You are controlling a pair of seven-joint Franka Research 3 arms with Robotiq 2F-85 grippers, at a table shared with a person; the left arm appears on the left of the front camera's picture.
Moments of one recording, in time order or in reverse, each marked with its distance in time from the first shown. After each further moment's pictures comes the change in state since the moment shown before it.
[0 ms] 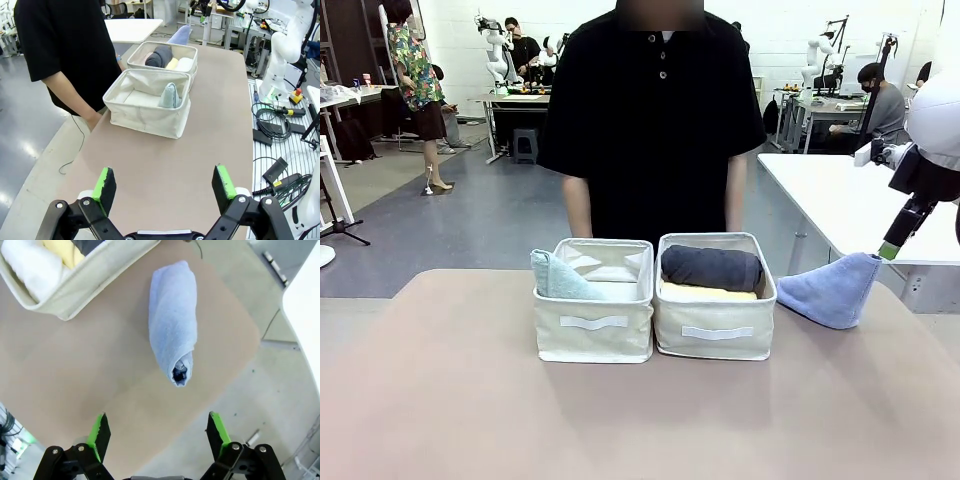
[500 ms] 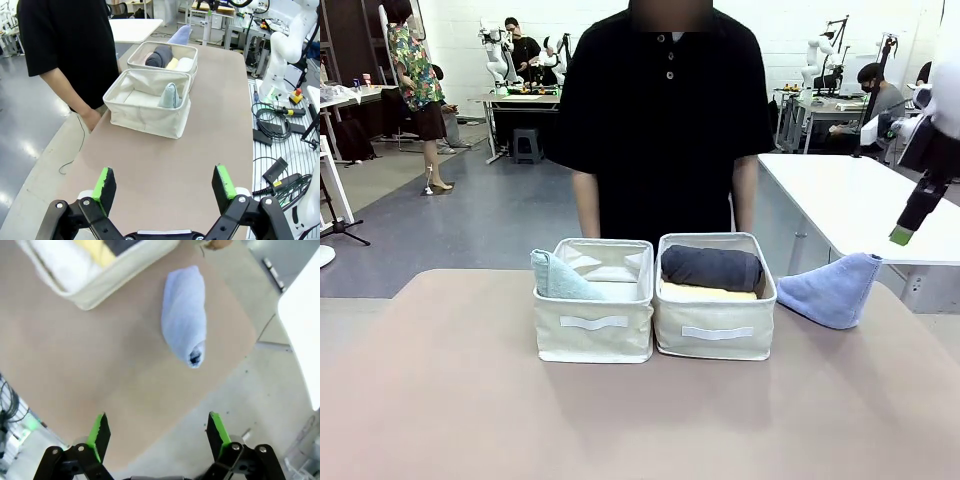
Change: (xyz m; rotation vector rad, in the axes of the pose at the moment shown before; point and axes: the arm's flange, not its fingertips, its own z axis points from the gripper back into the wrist) left arm 0.000 0.000 0.000 0.000 0.000 0.000; right arm -0.002 0.023 0.041 -0.024 0.013 0.045
